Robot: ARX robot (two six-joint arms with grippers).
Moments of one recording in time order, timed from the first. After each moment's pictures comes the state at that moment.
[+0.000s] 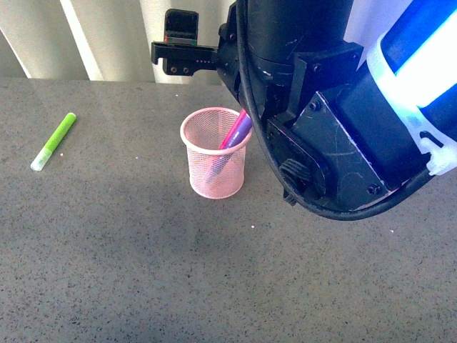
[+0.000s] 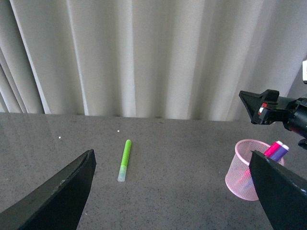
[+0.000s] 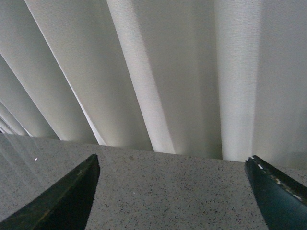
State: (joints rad) left arm 0.00 0.00 0.01 0.00 0.00 0.00; right arm 0.53 2.32 1.14 1.19 0.16 0.24
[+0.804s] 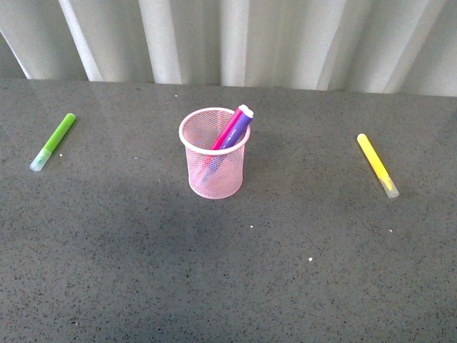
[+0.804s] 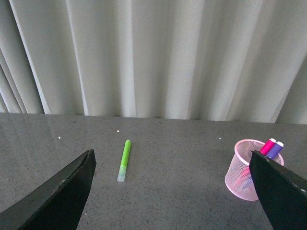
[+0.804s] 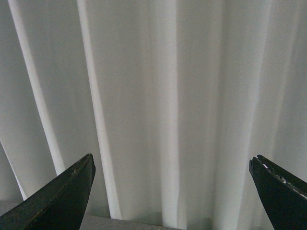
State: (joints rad) left arm 0.00 0.00 0.01 0.00 0.00 0.00; right arm 0.09 1.33 0.56 0.98 -0.11 0.06
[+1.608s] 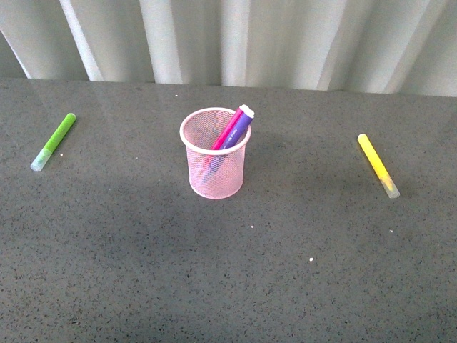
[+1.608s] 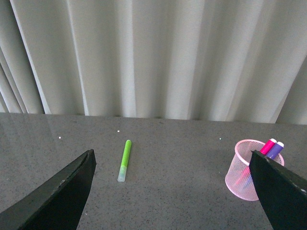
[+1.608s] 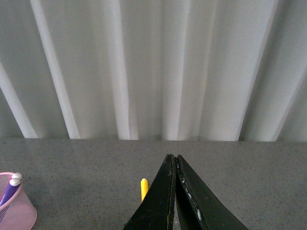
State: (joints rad) left arm 0.00 0.00 0.01 0.00 0.00 0.00; right arm 0.00 0.86 0.14 0.71 0.00 0.00
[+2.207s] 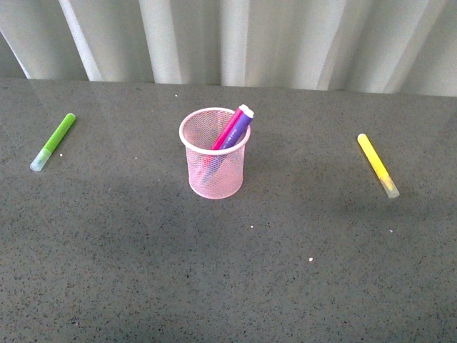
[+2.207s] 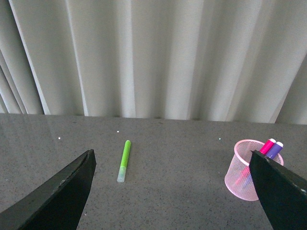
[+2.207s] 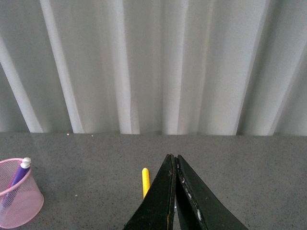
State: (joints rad) left arm 0.00 0.00 0.01 0.00 0.00 0.00; right arm 0.00 0.57 0.02 0.55 0.00 0.00
